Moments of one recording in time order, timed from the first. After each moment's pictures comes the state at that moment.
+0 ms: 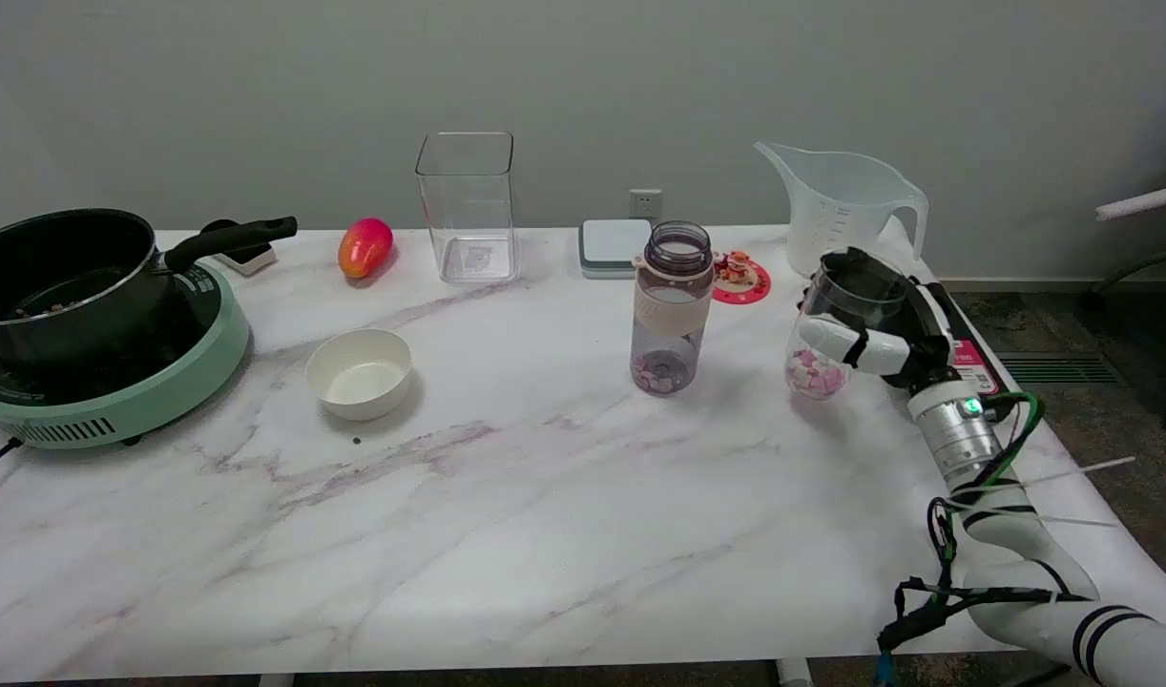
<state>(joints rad) 0.01 -1.01 -1.73 0.78 0.59 0.98 1.83</state>
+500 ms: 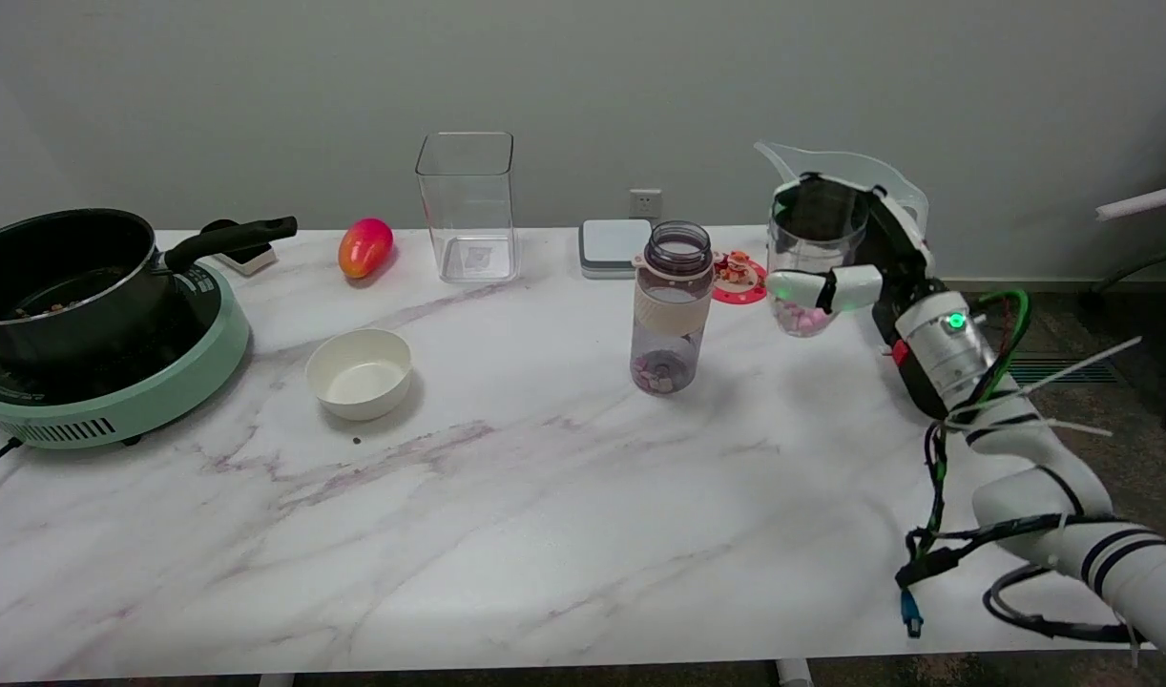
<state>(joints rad) 0.08 -0.95 -1.60 0.96 0.29 0.82 1.79</state>
